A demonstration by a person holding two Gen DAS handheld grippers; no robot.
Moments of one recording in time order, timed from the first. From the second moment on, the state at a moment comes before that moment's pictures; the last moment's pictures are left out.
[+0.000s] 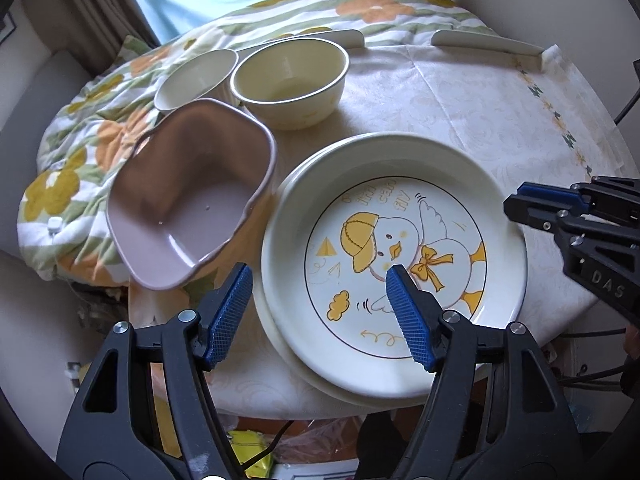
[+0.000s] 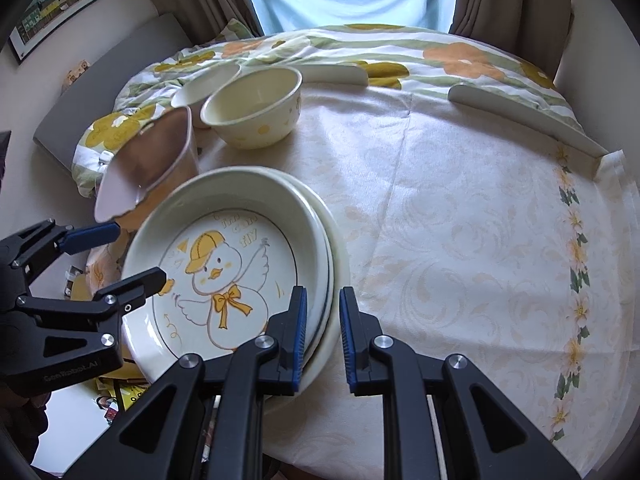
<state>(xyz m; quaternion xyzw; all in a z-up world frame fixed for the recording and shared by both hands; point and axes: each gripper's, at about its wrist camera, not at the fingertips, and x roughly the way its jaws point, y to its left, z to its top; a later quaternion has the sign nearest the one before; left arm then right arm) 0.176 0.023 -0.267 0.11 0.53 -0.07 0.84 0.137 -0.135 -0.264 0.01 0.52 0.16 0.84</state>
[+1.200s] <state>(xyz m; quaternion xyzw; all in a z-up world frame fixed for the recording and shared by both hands) 0.243 0.205 -0.307 -0.23 0.53 0.07 0.81 0.286 0.016 -0.295 0.03 0.60 0.35 0.72</state>
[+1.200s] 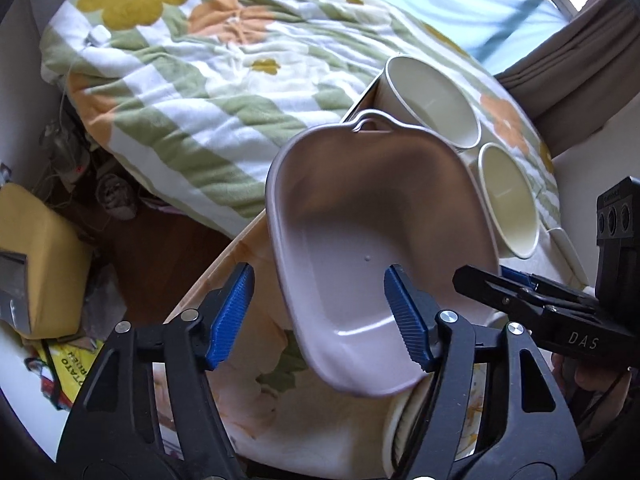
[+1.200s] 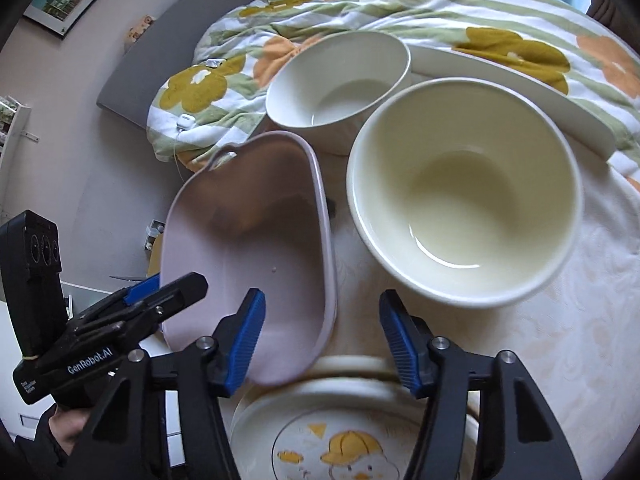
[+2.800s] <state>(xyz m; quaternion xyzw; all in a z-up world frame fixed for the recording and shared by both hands) 0.125 -0.066 -0.172 -0.08 0.46 -0.08 0.88 0.118 -0.241 -0.175 0.09 0.46 0.25 0.85</state>
